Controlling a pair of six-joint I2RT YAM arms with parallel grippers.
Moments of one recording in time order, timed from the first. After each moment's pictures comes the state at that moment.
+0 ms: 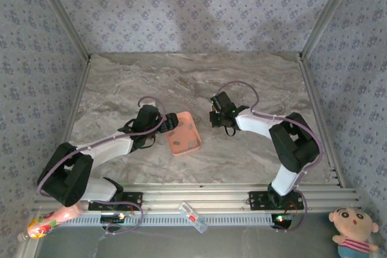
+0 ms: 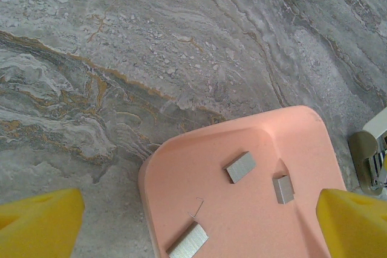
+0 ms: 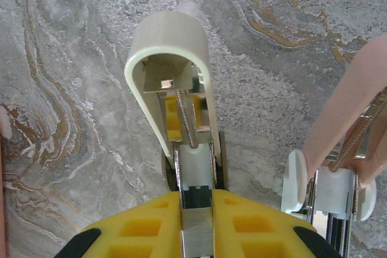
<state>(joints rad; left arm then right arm) -0.57 1.34 0.58 0.05 -0.06 -0.74 0.60 1.71 0.96 -0.24 0.12 0.38</state>
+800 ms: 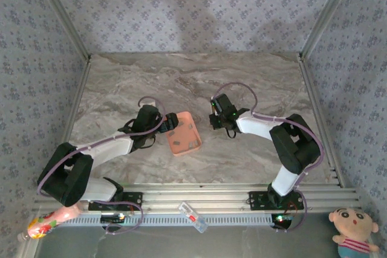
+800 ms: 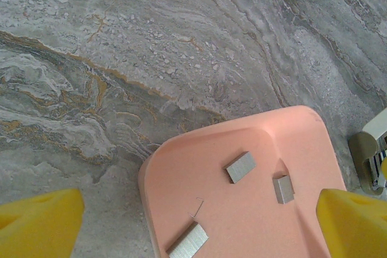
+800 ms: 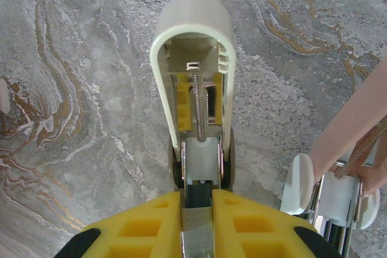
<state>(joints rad) -0.57 1.34 0.58 0.05 -0.06 -0.74 0.61 1.69 0.92 -0.18 0.12 0.27</state>
